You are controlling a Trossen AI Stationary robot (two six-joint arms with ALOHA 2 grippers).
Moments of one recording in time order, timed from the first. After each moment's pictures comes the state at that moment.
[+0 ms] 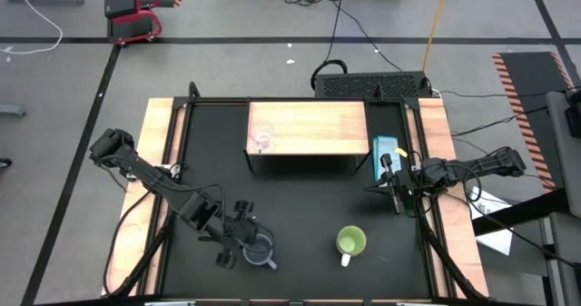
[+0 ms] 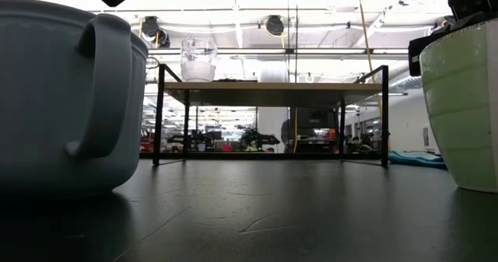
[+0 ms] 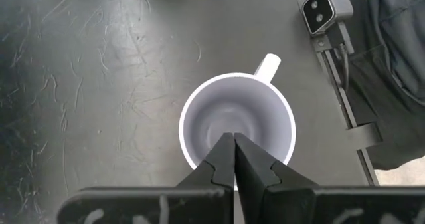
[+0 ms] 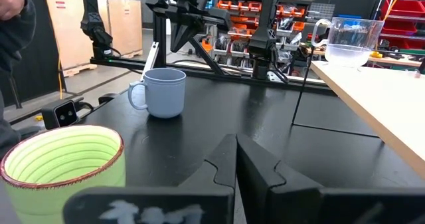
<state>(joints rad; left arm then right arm) -0.57 1.51 1.18 -0.65 -0.08 -0.32 0.21 0.08 0.01 0.01 0.02 -0.07</state>
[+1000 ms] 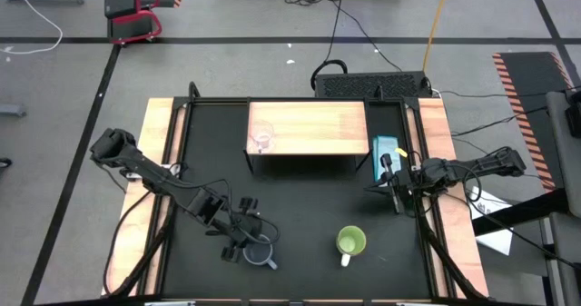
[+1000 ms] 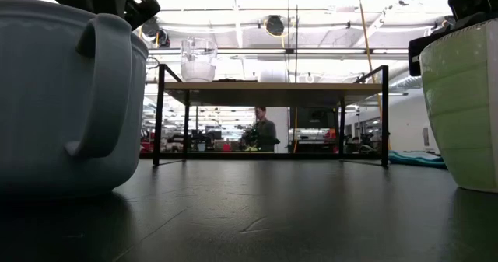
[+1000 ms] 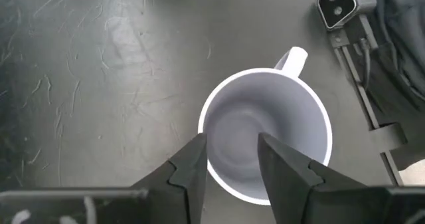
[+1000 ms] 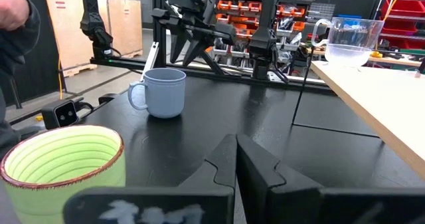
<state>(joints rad) -0.50 1.51 1.08 -0.52 -0.02 -0.26 0.21 0.08 0.01 0.01 0.02 -0.07</state>
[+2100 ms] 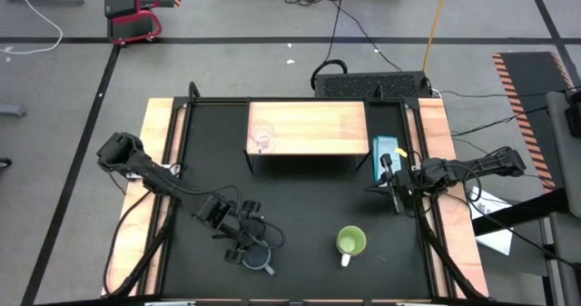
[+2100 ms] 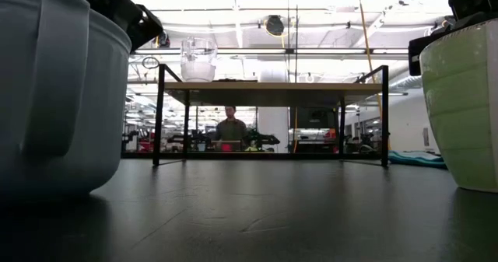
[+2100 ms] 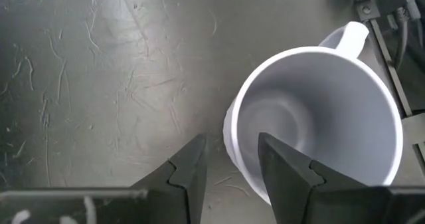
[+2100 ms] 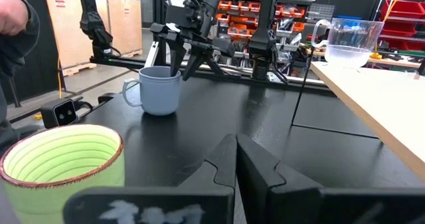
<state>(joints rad) -0.50 1.59 1.08 -0.52 -0.03 -0.24 0.21 0.08 0.01 0.01 0.02 -0.07</state>
